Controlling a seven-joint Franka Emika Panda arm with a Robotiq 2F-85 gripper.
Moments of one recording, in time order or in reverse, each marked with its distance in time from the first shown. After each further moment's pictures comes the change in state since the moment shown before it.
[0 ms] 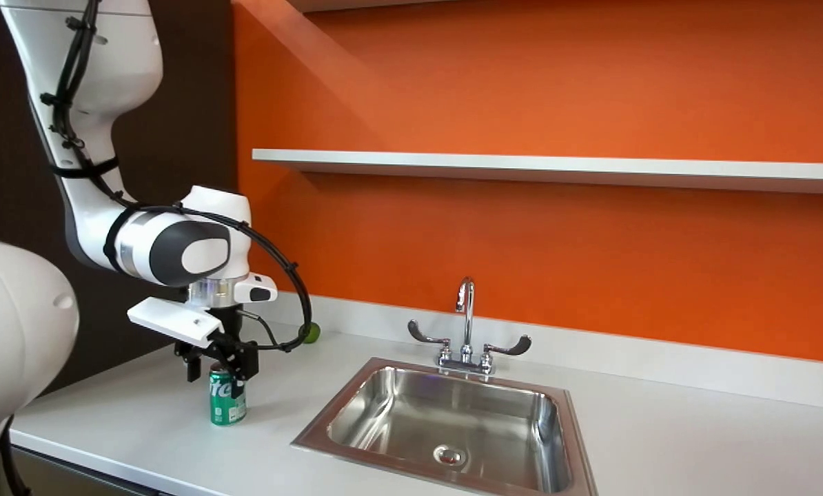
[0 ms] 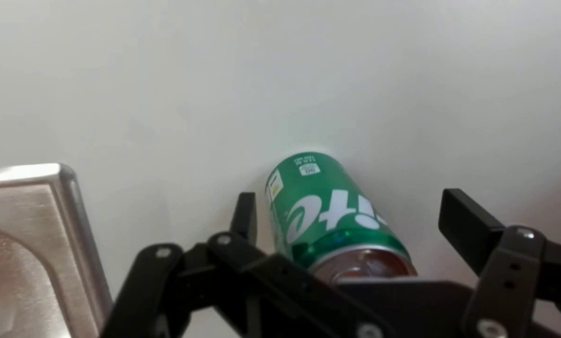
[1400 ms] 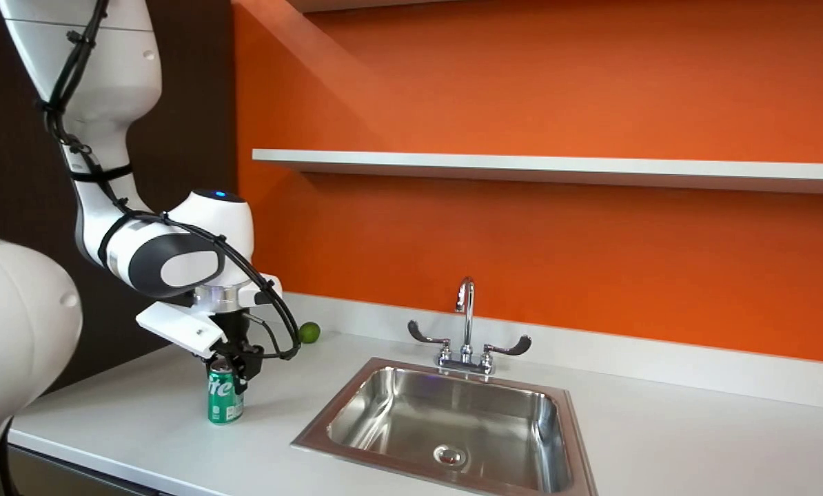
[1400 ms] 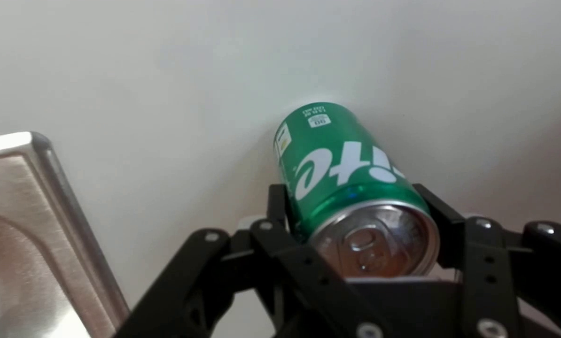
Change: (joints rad) arm 0.031 0.043 0.006 0.001 0.270 0.163 -0.173
